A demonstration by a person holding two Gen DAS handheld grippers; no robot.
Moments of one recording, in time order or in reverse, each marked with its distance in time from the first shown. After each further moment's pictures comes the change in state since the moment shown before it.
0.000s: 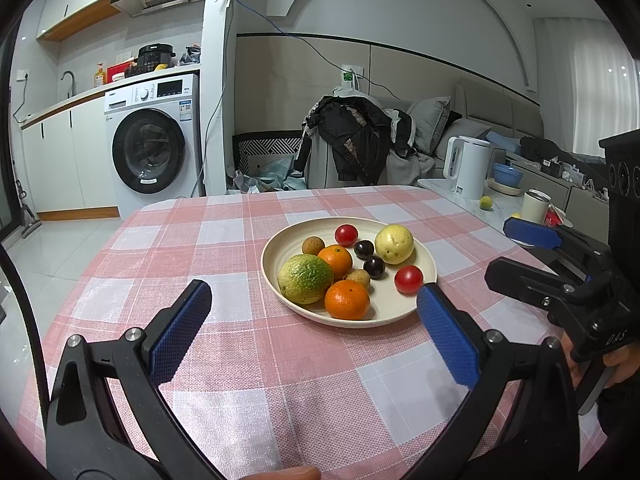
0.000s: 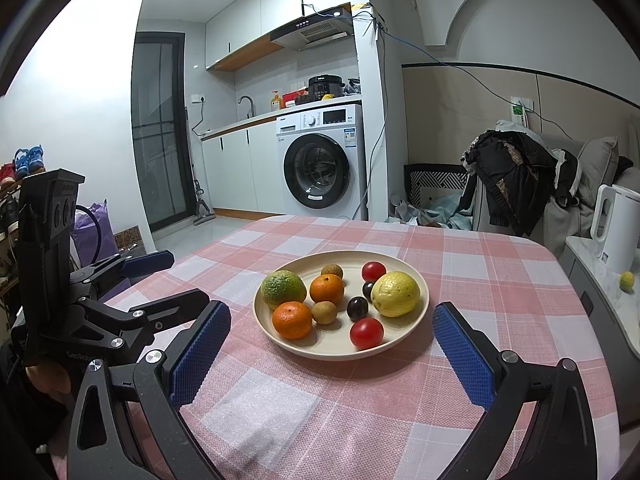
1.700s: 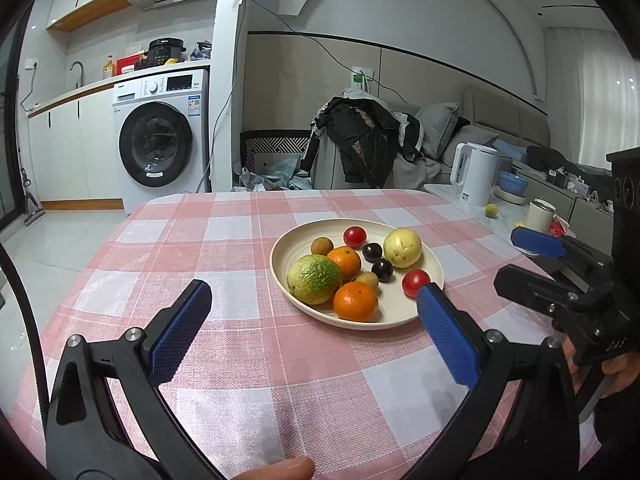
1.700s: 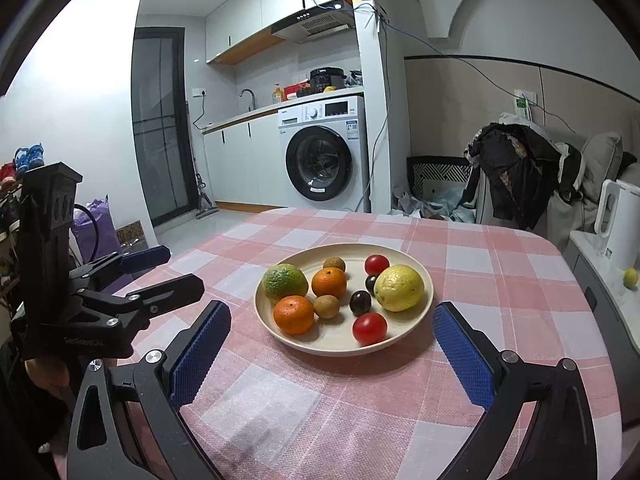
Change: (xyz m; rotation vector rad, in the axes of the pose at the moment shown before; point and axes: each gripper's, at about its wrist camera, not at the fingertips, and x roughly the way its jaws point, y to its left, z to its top) left arm -0.001 0.010 0.001 -0.029 -0.001 0.012; right arm 0.005 0.001 -0.001 -0.001 0.028 0.013
